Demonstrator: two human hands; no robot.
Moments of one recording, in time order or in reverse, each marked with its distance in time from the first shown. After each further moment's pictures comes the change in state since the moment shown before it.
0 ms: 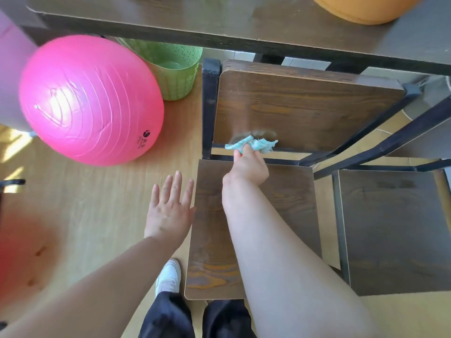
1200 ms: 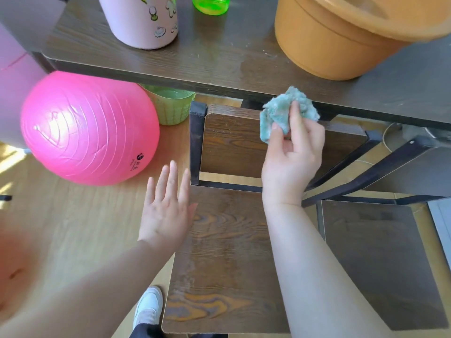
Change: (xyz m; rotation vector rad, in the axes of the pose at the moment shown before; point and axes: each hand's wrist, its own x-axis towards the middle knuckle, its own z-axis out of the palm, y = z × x) left_hand 0.018 0.023 -0.077 -0.110 0.333 -0.028; right_hand -0.015 -0.119 -0.007 -0.605 -0.251 -1.547
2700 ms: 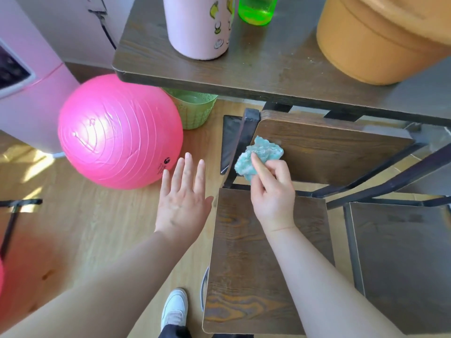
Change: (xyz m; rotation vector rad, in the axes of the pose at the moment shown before) left_hand 0.003 -0.062 -0.029 0.015 -0.060 -0.017; right_hand -0.098 0.005 0.040 -0.123 -0.398 -0.295
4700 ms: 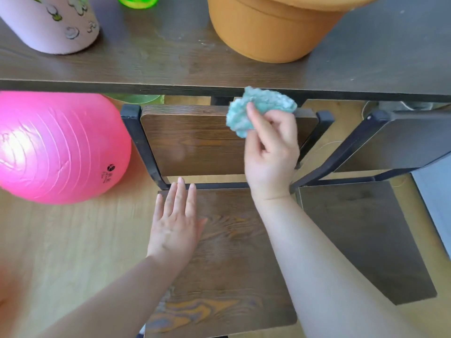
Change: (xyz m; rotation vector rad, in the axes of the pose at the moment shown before) left_hand 0.001 0.144 0.059 -0.026 0.000 0.105; right_hand 0.065 0.098 -0.105 0.061 0.366 0.017
